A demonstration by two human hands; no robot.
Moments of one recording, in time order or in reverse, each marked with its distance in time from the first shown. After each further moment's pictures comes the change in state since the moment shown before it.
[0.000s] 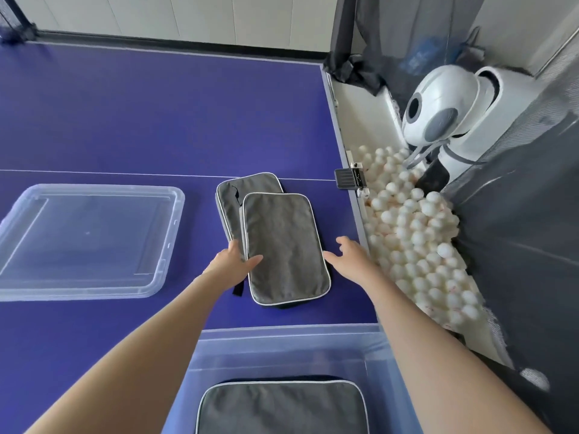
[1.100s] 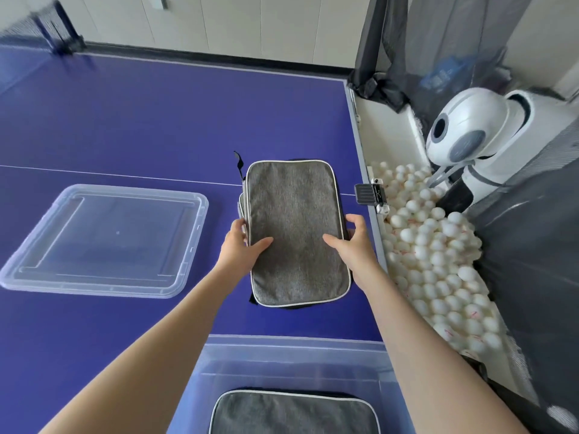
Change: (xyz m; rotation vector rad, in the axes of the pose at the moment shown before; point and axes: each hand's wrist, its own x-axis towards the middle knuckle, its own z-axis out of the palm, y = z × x) left_hand -0.011 0.009 -0.037 -0.669 0.260 0.075; right_hand -0.001 -0.060 -0.009 0.686 0.191 -0.085
